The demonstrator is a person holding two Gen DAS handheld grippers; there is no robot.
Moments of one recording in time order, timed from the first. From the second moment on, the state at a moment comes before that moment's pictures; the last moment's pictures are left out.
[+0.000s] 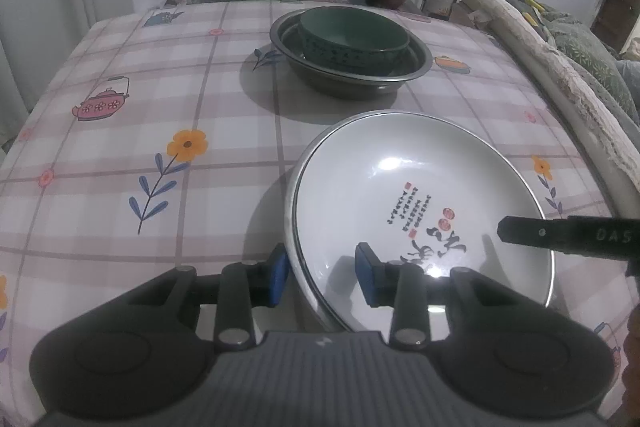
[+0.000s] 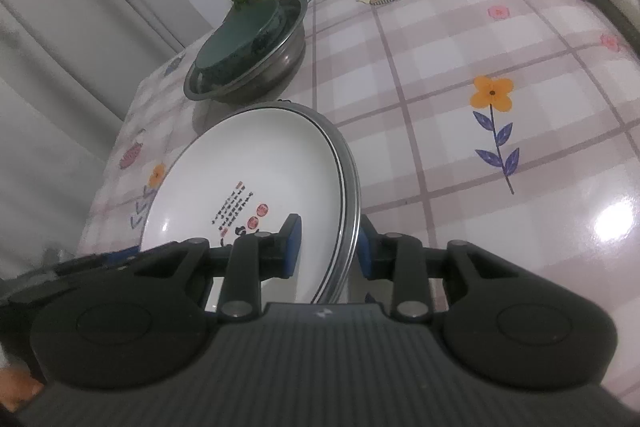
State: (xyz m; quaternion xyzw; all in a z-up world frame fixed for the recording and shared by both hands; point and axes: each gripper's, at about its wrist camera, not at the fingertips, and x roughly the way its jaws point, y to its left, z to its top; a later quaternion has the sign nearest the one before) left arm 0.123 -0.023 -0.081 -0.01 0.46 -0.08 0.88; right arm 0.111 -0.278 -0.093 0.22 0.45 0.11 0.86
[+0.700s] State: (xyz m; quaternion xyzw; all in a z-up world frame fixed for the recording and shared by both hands) left arm 0.115 -0.024 -0.079 -0.01 0.46 -0.08 0.89; right arm 0.112 -0.271 -0.089 0.18 0.46 0.11 0.86
